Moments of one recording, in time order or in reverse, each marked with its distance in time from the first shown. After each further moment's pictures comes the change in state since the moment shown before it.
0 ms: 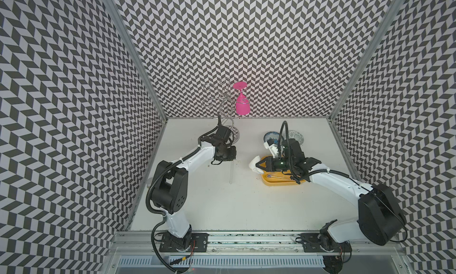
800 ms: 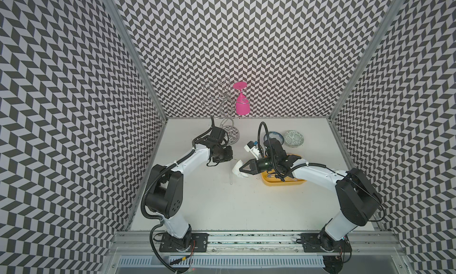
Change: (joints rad) left arm 0.027 -0.037 -0.090 0.046 0.064 -0.078; right arm 0.104 0.217 0.150 0.106 -0.115 -0.030
